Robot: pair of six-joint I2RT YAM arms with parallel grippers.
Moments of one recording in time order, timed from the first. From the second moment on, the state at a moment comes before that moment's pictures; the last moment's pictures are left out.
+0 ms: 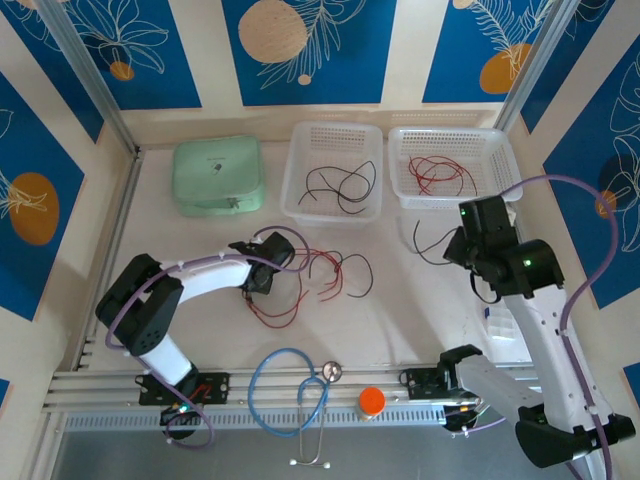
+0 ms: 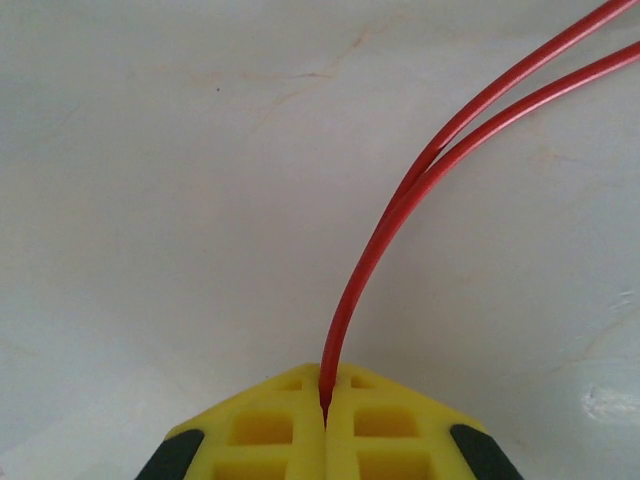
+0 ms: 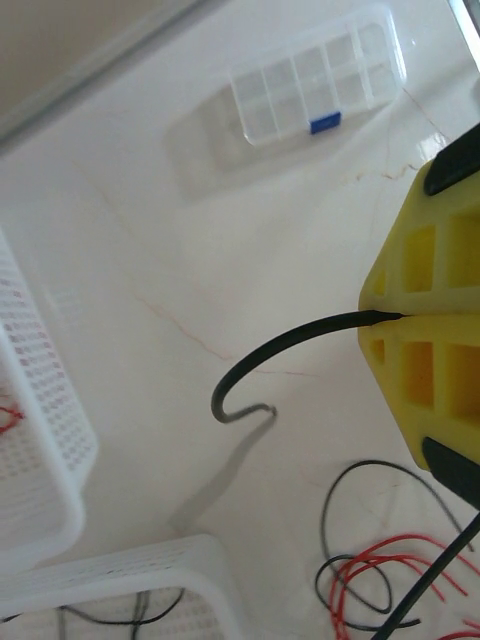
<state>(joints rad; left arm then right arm) -0.70 1.62 0.89 -0.67 -0.46 -0.45 0.27 0.92 1.29 -1.34 0.35 0.63</state>
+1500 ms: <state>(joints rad) -0.67 1.33 0.79 -0.67 -0.31 -0.50 0.36 2.44 2.45 -1.08 0.11 0.35</state>
